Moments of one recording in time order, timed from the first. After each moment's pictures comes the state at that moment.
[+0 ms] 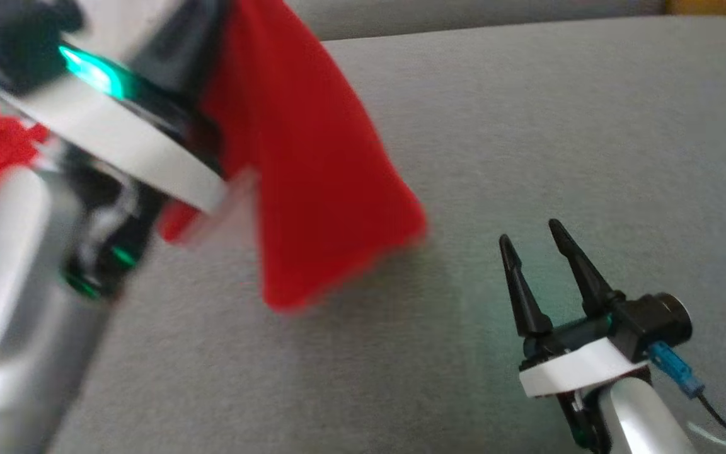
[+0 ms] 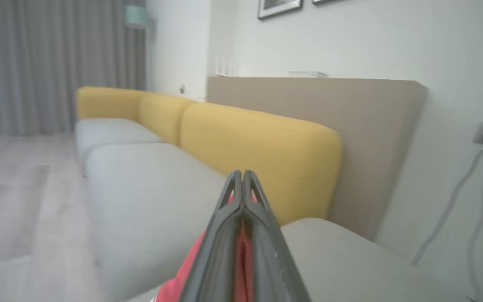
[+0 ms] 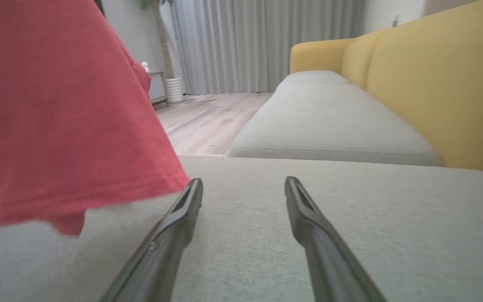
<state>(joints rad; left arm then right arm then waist) -0.74 0.45 -0.46 -0.13 -0.83 -0.07 0.30 -0.07 -0.08 0.22 0.15 0.10 0.12 -0.25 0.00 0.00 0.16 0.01</state>
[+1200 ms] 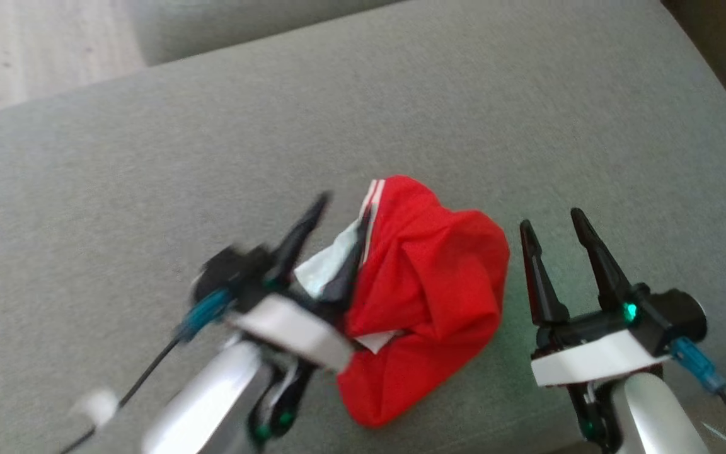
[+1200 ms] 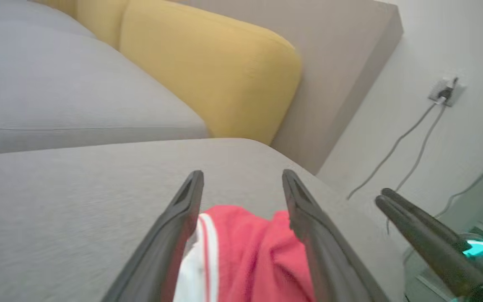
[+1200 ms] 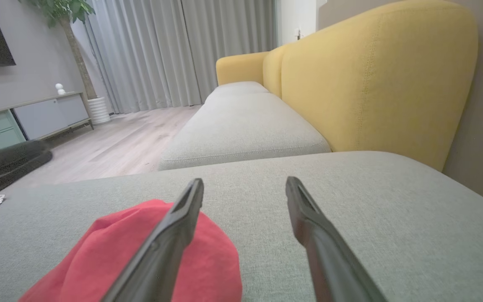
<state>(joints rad) -0.41 0.19 -0.75 0.15 -0.69 0.05 -0.10 -0.08 -0.05 0.18 0.13 0.15 0.12 -0.25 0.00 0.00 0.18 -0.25</state>
